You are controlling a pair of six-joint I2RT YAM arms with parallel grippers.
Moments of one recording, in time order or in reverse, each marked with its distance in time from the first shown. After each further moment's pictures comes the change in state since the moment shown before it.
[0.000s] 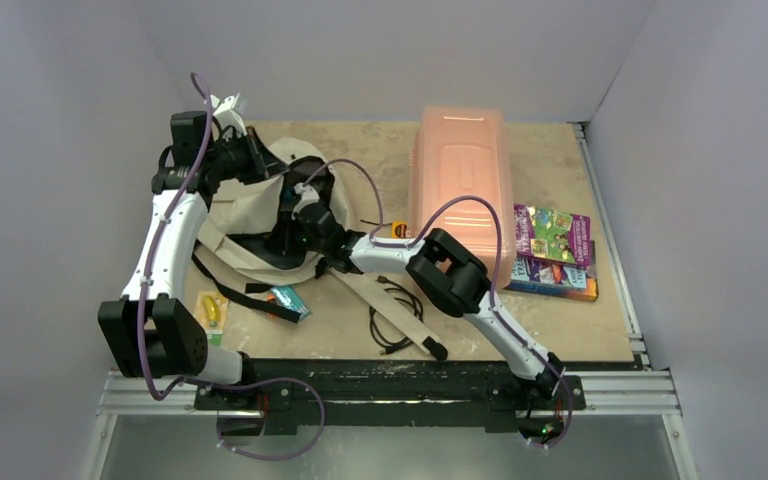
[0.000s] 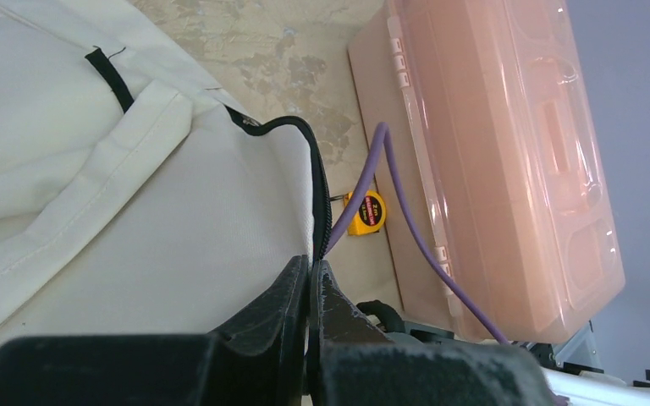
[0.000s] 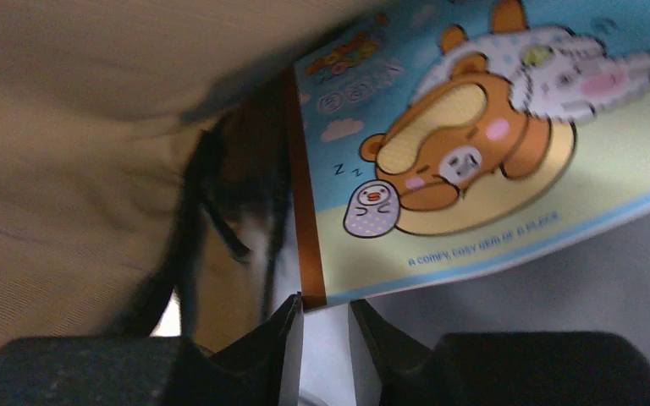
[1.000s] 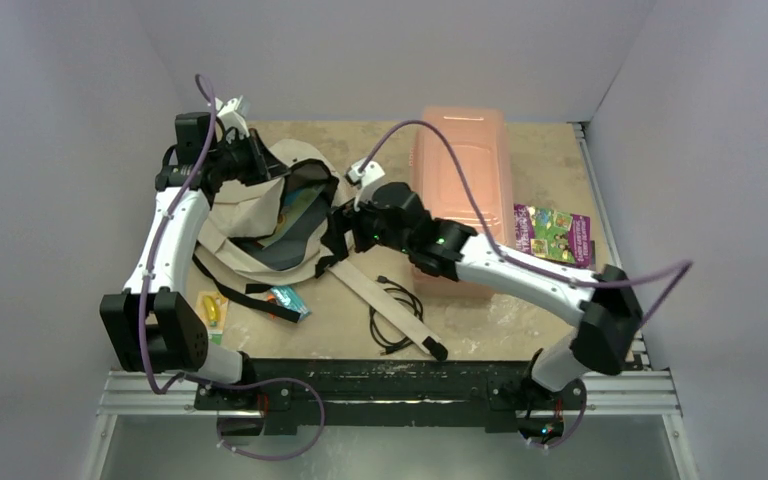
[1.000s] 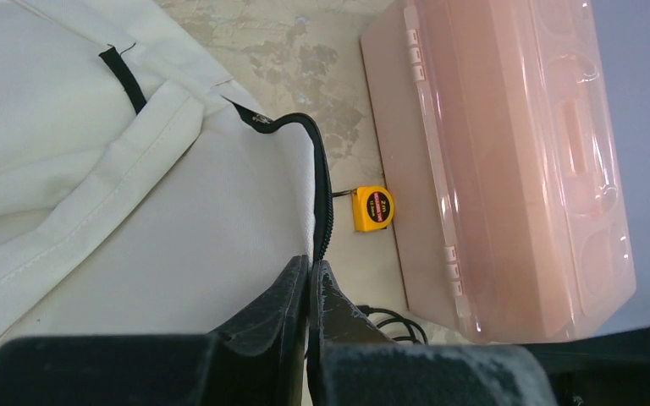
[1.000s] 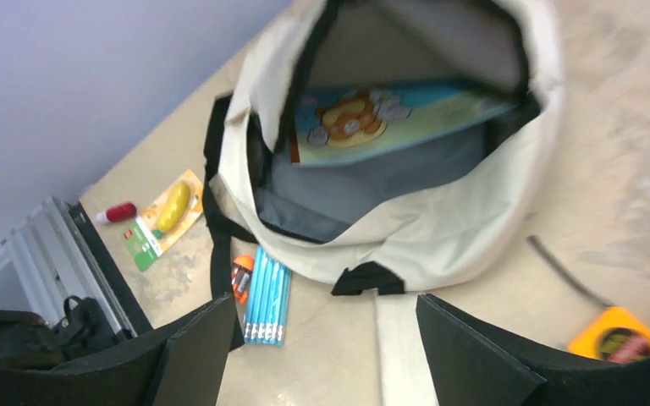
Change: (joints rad) left arm -0.008 0.021 0.000 -0.011 -0.019 0.001; right arm -0.007 -0.834 -0.462 -0.427 0.092 -0.409
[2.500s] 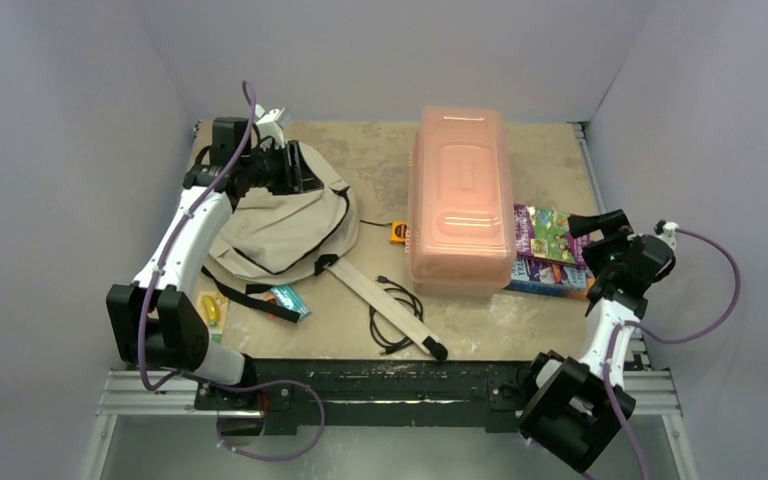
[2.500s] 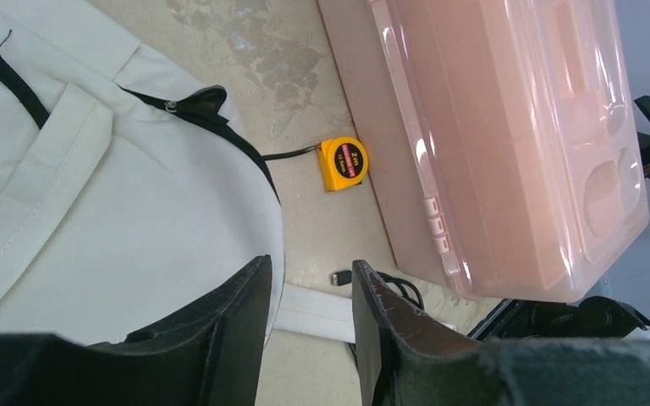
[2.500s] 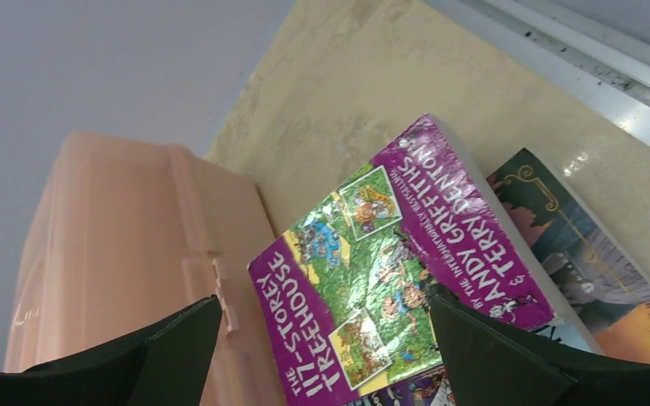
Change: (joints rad) left arm -0.156 0.027 -0.016 -0.036 -0.018 0.058; right arm -1.675 -0.637 -0.776 0.108 -0.475 0.364
